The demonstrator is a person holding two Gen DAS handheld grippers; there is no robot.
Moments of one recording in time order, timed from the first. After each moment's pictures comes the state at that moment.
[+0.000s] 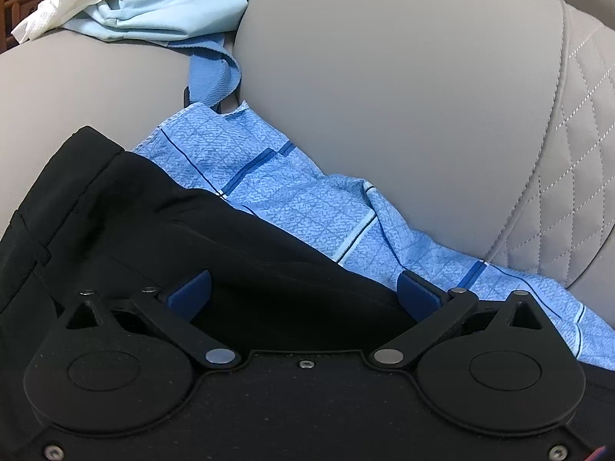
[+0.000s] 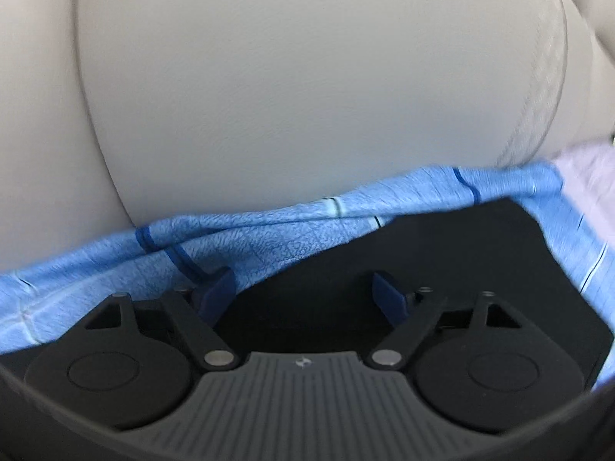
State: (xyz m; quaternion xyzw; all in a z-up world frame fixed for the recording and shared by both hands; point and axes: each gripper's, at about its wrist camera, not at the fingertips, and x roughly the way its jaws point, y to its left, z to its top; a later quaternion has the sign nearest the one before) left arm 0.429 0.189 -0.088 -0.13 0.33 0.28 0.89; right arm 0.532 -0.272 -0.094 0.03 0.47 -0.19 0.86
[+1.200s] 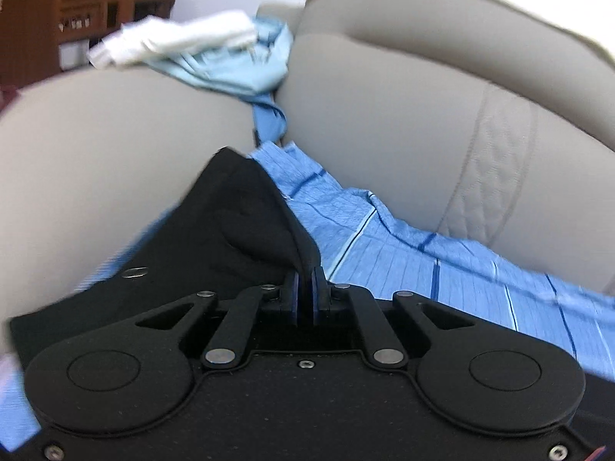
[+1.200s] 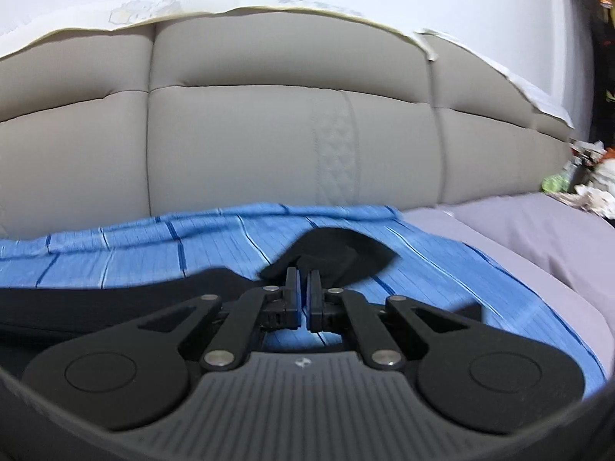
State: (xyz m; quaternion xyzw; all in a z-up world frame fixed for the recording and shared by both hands) left arm 0.235 0.192 -0.020 -0.12 0.26 0.21 0.94; right arm 0.186 -0.312 -0.020 0.03 0.22 -0.19 0.95
